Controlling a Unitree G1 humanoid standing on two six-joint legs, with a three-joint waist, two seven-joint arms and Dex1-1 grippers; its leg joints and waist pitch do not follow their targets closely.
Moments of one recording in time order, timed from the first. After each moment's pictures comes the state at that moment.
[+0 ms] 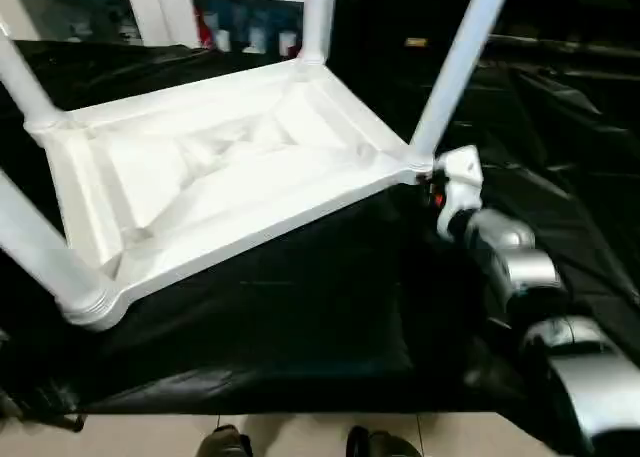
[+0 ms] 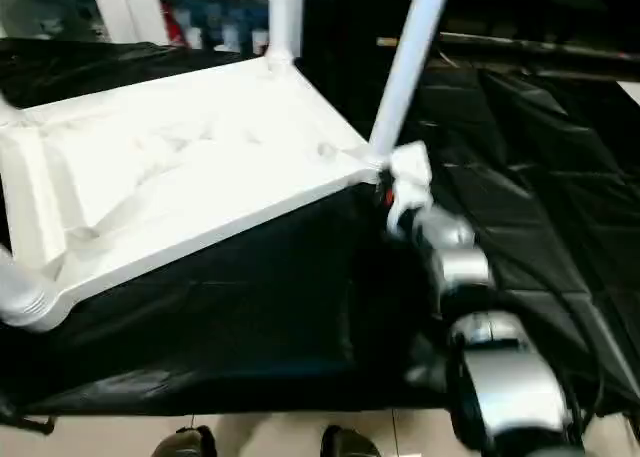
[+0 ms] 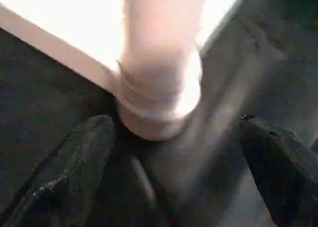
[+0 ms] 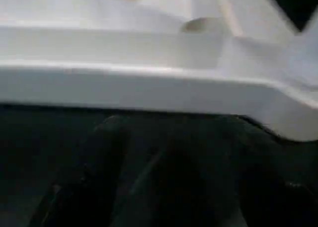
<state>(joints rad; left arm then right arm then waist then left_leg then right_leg) 0.38 0.71 0.70 -0.11 -0.42 0.37 -1.12 -0.69 -0.27 0.03 0.91 0.16 -0.04 0.63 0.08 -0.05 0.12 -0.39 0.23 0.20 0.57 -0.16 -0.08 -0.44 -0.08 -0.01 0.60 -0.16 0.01</state>
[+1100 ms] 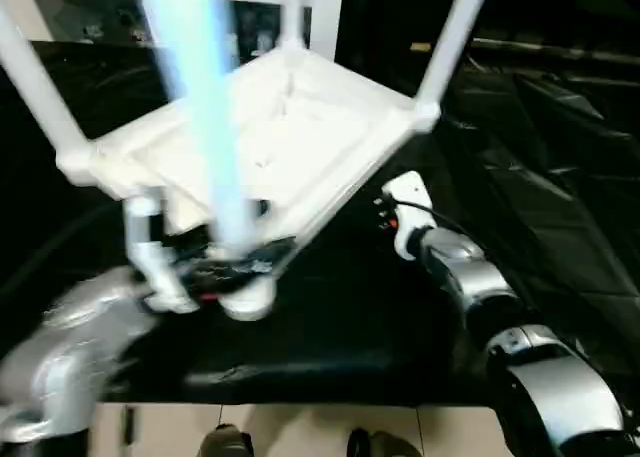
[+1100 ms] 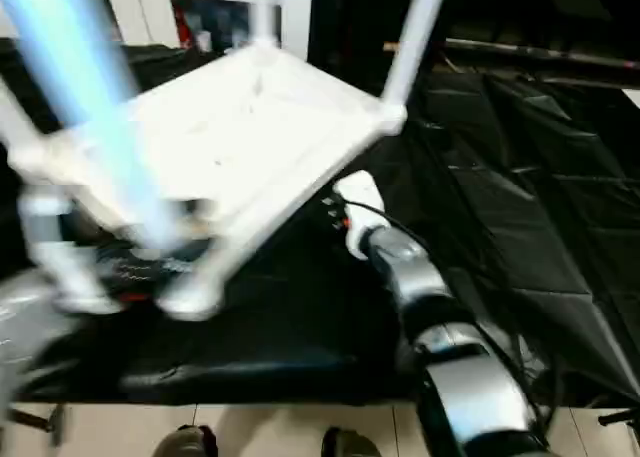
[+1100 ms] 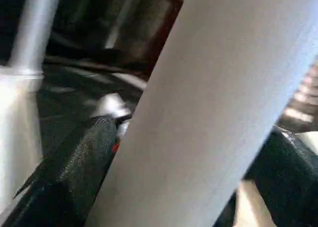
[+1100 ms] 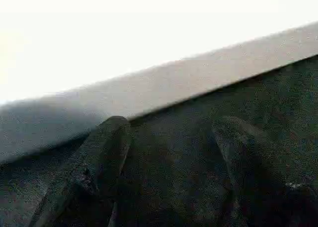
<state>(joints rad) -0.21 0.30 0.08 -0.30 -0.71 0.61 -0.92 -0.78 -0.11 0.07 1.04 0.04 -0.03 0.44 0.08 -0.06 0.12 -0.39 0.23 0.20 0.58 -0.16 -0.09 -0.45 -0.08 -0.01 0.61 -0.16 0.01</state>
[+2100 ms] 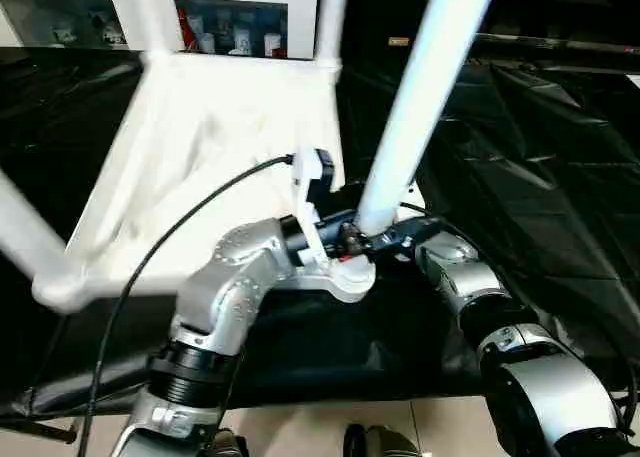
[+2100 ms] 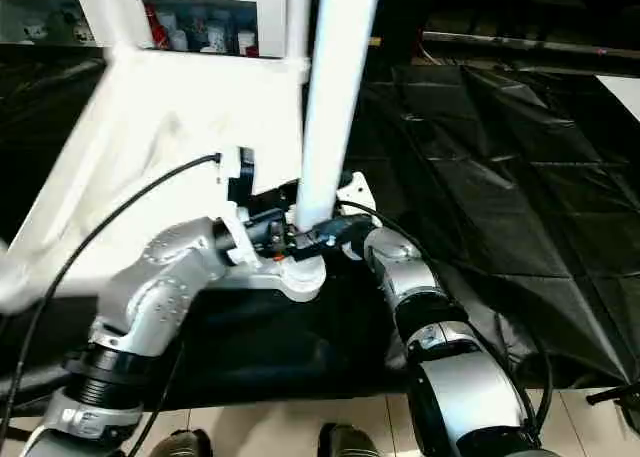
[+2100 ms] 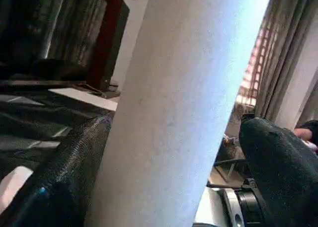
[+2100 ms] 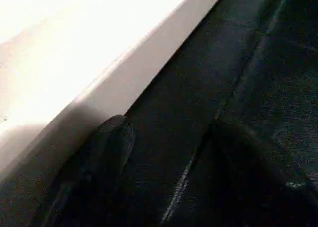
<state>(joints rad) -0.49 0.05 -0.18 0.05 -0.49 0.35 -0.92 -0.78 -0.09 0.05 1.07 0.03 -0.06 0.49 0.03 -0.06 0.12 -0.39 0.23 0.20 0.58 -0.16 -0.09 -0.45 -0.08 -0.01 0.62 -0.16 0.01</state>
